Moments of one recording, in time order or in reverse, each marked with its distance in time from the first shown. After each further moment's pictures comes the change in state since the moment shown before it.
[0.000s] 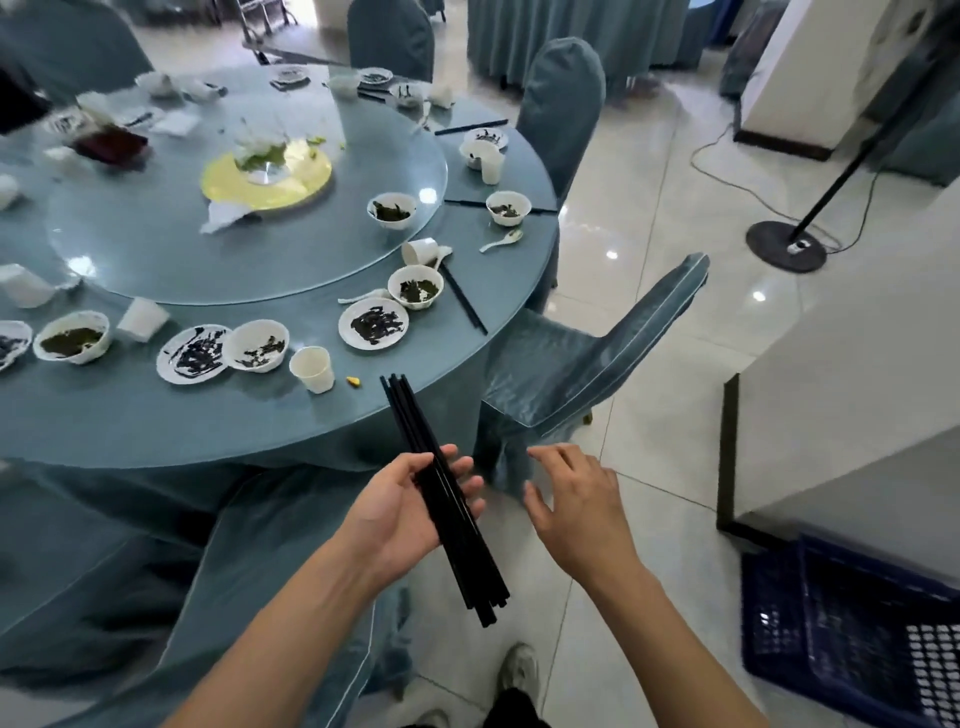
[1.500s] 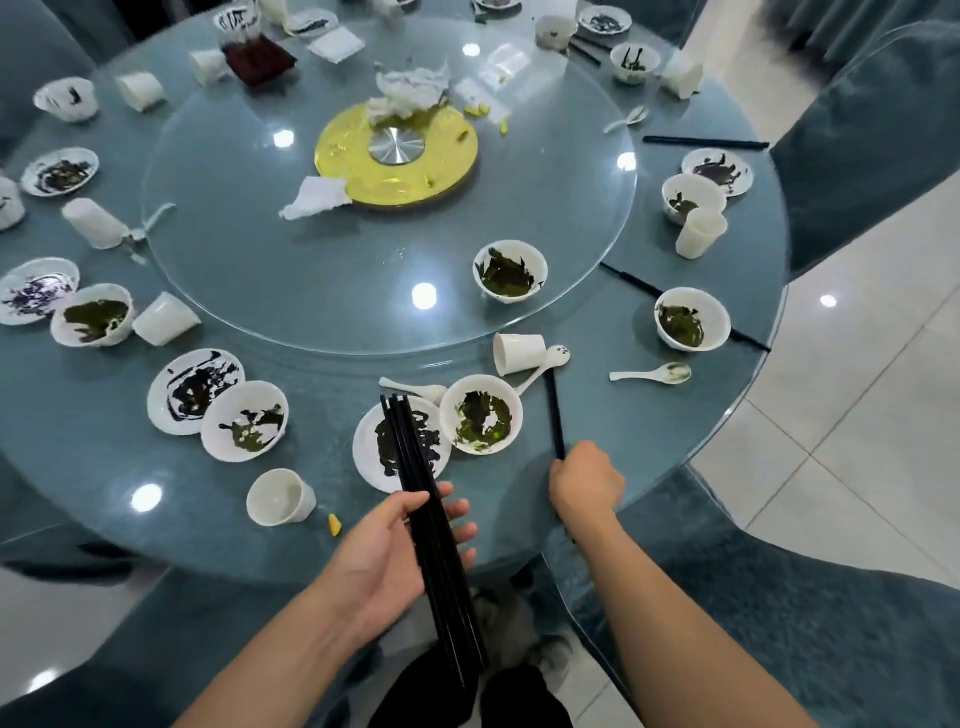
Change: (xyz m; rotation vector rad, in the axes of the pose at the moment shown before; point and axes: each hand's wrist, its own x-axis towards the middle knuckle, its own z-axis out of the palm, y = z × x) left_hand 0.271 0.185 0.053 -0.296 0.375 0.223; right_hand 0.507 0.010 0.161 -0.142 -0.540 0.193
